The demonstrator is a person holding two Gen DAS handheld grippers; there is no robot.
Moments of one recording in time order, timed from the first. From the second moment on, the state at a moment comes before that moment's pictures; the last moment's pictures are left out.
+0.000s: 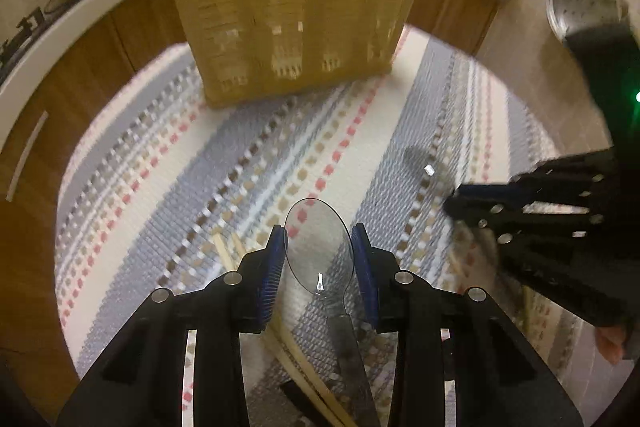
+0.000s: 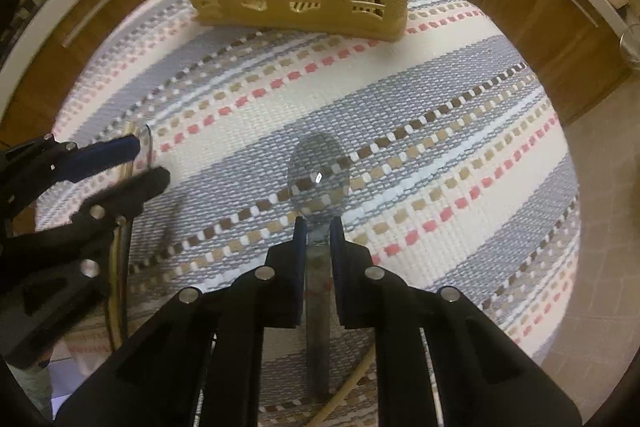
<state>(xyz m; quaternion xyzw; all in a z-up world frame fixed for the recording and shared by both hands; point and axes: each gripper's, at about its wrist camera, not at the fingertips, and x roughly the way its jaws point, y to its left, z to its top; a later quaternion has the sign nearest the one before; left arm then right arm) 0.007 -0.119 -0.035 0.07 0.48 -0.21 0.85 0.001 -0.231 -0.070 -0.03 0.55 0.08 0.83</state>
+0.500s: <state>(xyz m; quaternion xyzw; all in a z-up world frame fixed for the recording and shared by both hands) 0.015 -0.064 0.103 -0.03 0.26 -0.19 0.95 -0.042 -0.255 0.080 0.05 0.26 0.15 0.95</state>
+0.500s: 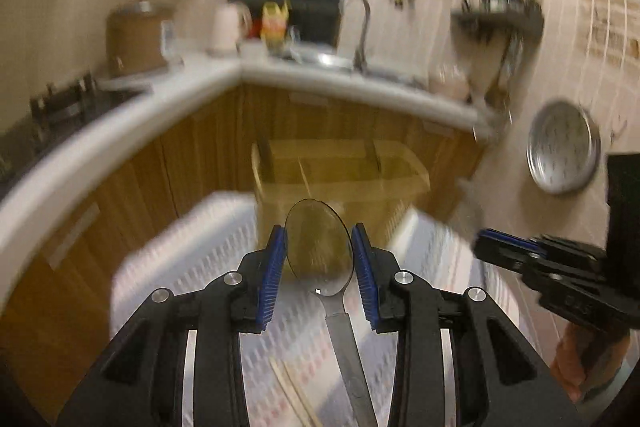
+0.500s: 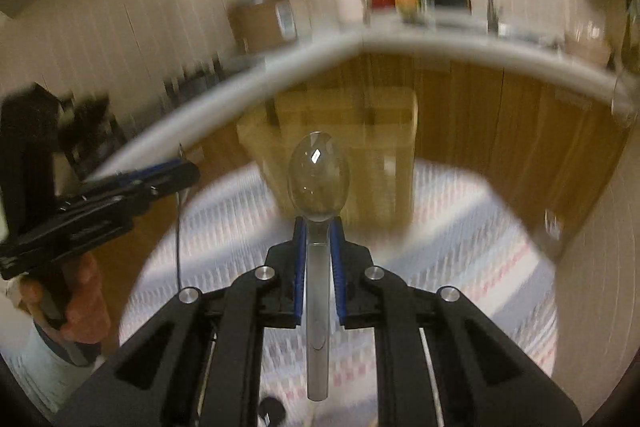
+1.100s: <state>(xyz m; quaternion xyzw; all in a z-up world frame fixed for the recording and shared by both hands) 0.125 -0.076 0.161 -0.04 0.10 -0.11 0.99 0.097 -0.266 0.118 0.04 0.10 0.08 0.99</state>
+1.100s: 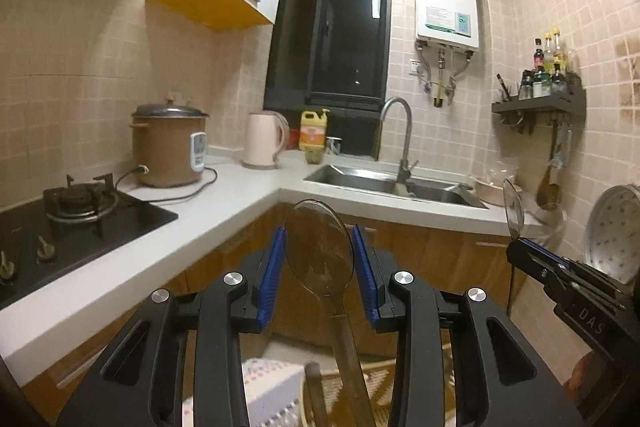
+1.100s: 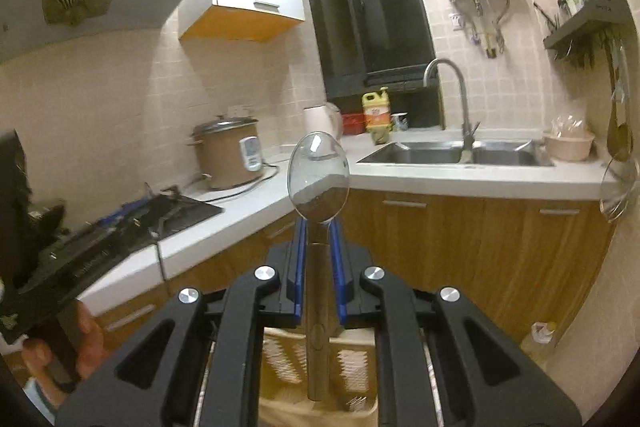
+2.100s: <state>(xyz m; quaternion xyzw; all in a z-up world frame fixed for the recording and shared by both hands) 0.069 -0.015 0.111 -0.07 0.24 -0.16 0.95 0.025 -0.276 0.082 0.03 0.20 0.07 0.98</state>
